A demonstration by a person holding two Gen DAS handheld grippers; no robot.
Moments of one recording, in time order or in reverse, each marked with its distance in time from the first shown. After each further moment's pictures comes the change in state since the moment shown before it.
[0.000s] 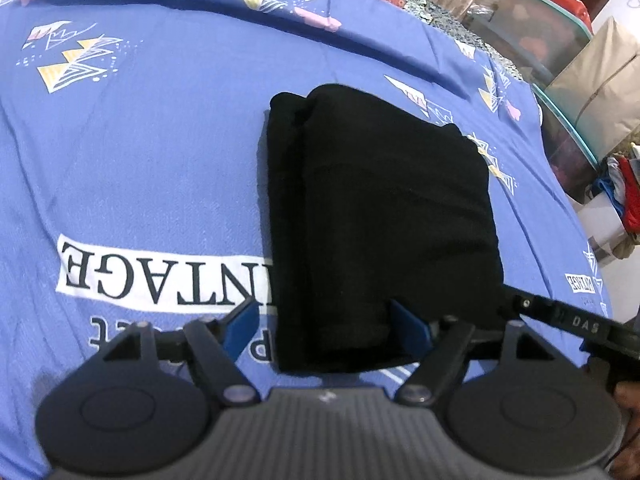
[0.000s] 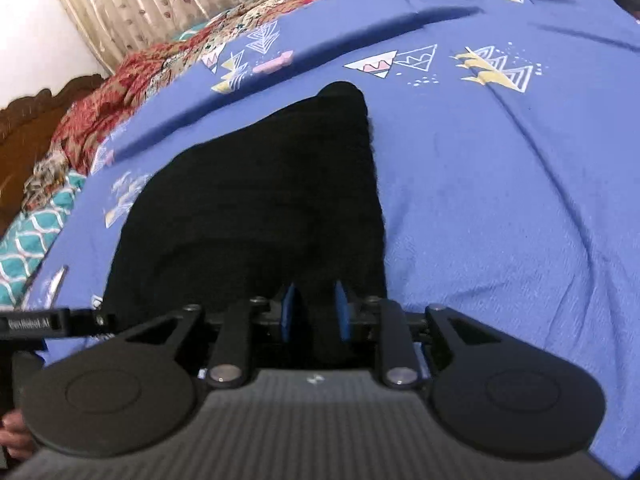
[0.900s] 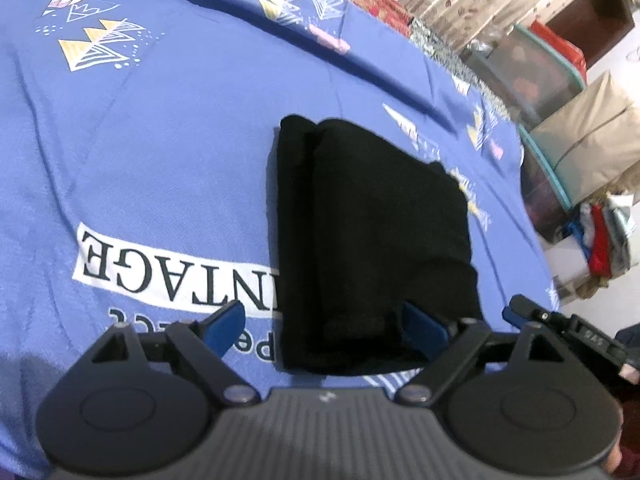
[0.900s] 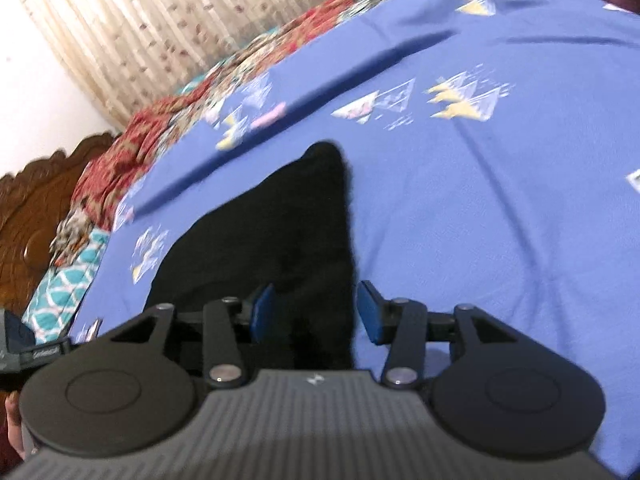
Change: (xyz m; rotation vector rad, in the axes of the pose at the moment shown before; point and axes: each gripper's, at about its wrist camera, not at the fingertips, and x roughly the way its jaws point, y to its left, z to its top) left arm -0.027 0.032 0.005 -0.131 -0.039 -0.126; right arm -0.051 -0.029 0.005 0.127 -0.123 0.063
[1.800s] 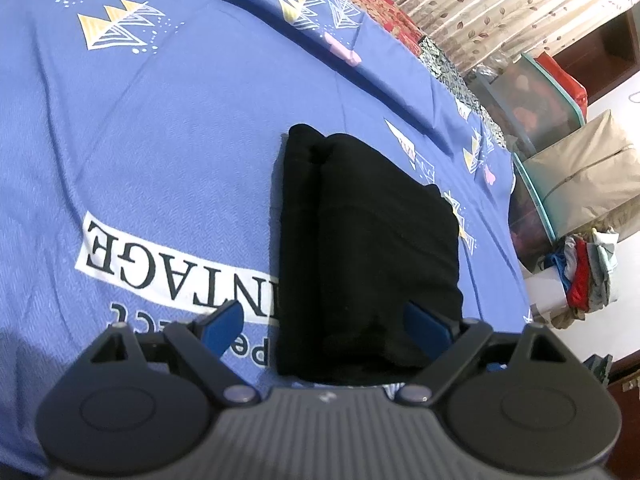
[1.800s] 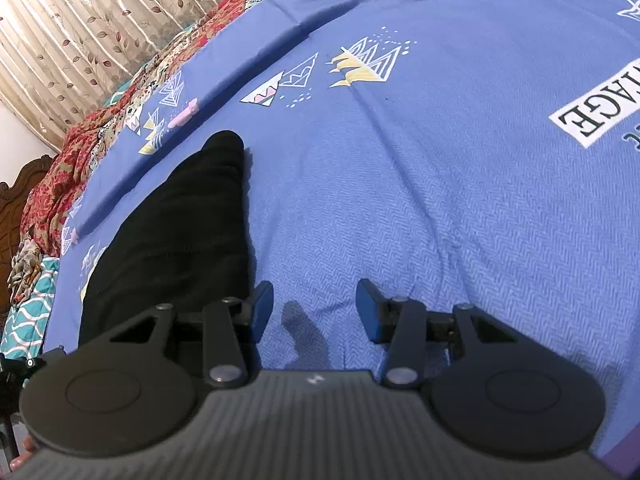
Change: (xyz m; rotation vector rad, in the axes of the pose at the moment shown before) left arm -0.003 0.013 0.005 -0.106 -0.009 -0.053; right arm 0.006 -0.040 -0.003 0.141 0.066 -0.145
